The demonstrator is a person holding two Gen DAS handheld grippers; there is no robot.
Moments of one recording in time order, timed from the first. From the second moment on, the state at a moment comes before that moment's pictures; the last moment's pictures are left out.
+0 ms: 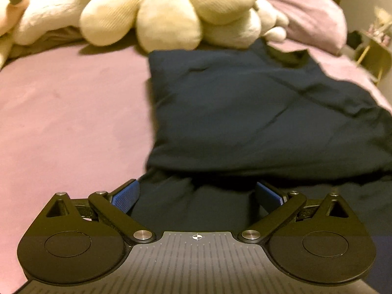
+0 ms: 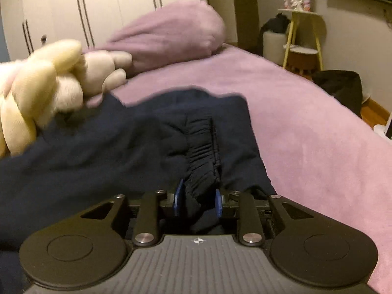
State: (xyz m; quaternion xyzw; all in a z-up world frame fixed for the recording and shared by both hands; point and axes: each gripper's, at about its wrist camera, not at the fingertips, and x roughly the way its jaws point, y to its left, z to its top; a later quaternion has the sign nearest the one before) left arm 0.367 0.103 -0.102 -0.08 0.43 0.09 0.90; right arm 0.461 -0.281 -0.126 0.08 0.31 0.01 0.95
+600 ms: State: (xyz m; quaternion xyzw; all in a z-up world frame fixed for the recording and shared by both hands) left arm 0.109 0.172 -0.092 -0.21 0.44 0.03 0.87; right arm 0.199 -0.431 -0.134 0.24 0.41 0.01 0.88
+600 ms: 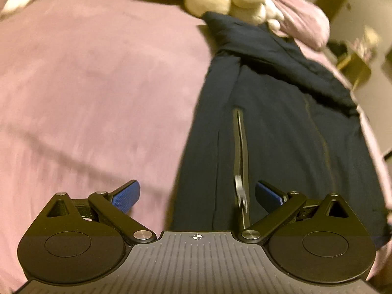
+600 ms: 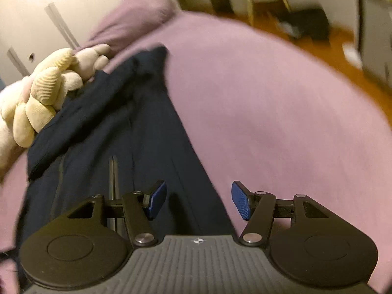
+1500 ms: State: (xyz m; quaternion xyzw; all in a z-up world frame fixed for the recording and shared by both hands) left arm 0.081 0.180 -0.107 -0.27 0.48 -0.04 0.83; right arm 0.162 -0.441 -0.157 0.31 0.46 0.10 0.83
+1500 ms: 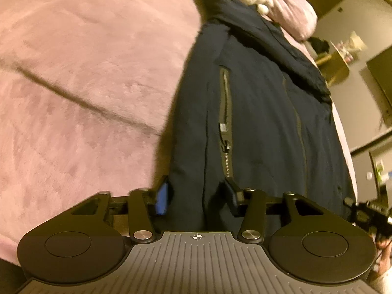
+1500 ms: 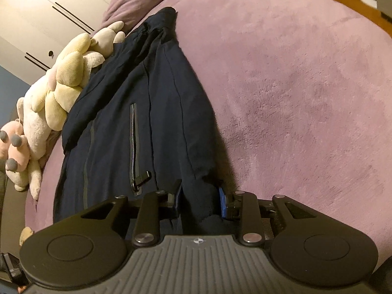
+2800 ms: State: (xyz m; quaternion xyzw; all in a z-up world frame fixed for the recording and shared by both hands) left arm 0.288 0.214 -0.065 -0.36 0.31 0.10 0.87; right arm 0.366 -0.371 -0.110 0.26 0.36 0.03 0.89
